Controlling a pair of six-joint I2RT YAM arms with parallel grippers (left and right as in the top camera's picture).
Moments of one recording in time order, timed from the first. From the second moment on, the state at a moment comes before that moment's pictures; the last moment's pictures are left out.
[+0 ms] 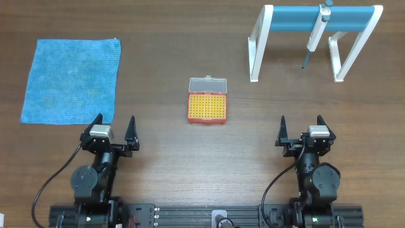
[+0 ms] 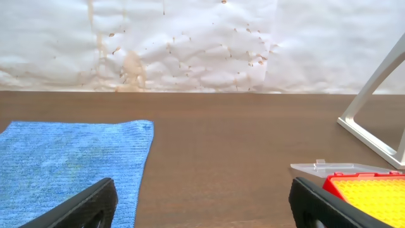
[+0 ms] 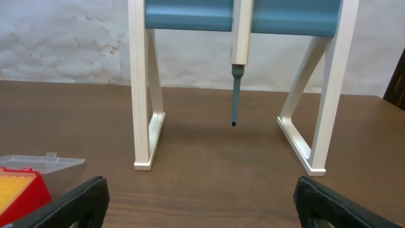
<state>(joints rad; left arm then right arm) 0.06 0.01 0.01 -0.06 0.15 -0.06 0.00 0.01 0.01 -0.07 -0.01 -0.05</state>
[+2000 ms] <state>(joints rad) 0.06 0.01 0.01 -0.06 0.15 -0.06 -0.12 1.72 0.62 1.10 0.01 -0.06</state>
